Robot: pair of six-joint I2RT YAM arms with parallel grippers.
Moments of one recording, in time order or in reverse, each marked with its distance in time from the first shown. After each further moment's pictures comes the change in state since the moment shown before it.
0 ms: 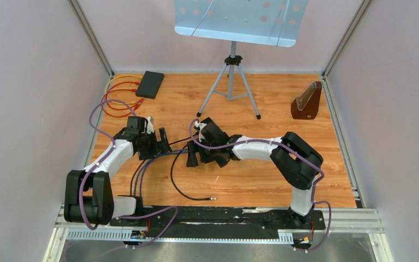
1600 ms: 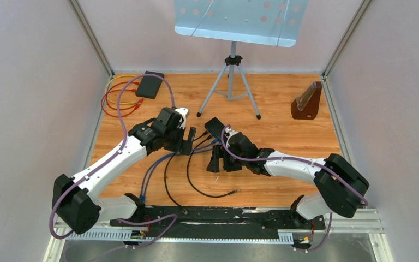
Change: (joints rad) left arm -0.547 -0.061 0.340 -0.290 -0.370 0.063; right arm -0.043 -0.429 -0.393 0.010 0.088 0.159
